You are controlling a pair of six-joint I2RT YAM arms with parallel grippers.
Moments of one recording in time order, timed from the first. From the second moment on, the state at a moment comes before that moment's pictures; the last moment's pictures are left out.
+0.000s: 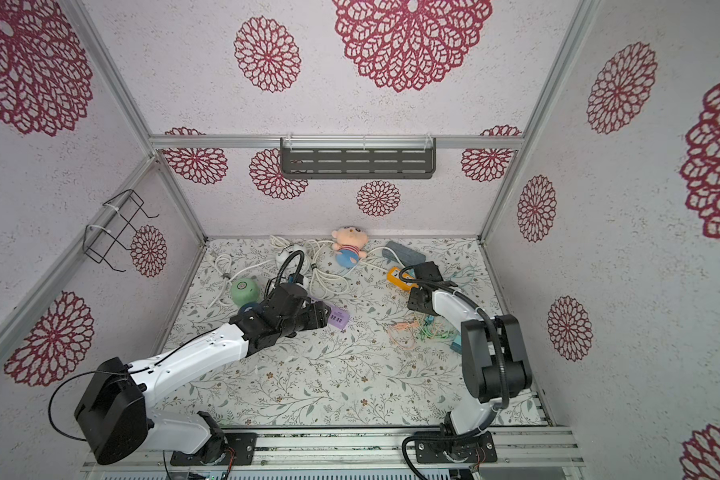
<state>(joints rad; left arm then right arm) -0.73 1.40 0.96 -0.27 -0.11 -0.73 0.20 1.71 1.08 -0.49 0.19 0.41</state>
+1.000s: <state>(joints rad) -0.72 1.35 0.89 -0.23 -0.10 -0.77 0.14 1.86 1.19 -0.46 0.19 0.35</state>
